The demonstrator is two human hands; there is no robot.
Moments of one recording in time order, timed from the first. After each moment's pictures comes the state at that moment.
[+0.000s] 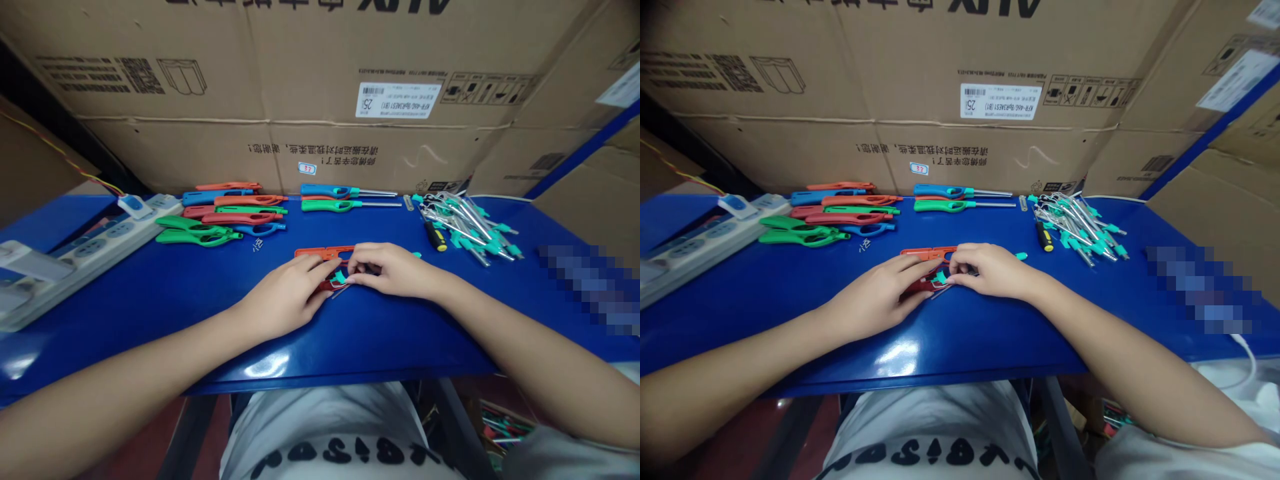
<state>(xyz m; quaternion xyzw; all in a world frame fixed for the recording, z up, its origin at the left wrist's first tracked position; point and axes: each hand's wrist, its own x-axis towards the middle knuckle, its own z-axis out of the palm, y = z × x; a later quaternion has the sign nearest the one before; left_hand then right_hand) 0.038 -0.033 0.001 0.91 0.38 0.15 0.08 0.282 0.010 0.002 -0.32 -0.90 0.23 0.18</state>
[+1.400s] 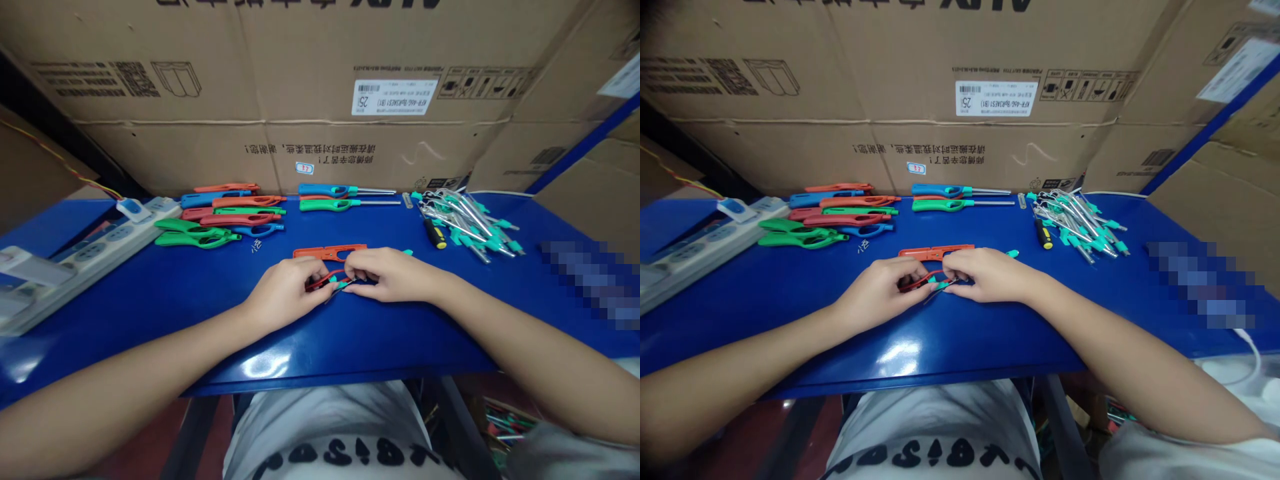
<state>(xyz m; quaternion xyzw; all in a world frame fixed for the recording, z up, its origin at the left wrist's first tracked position) 0.043 -0.028 -0.003 0.85 0.45 0.22 0.19 0.281 0.005 0.004 -0.28 -0.93 0.21 0.14</state>
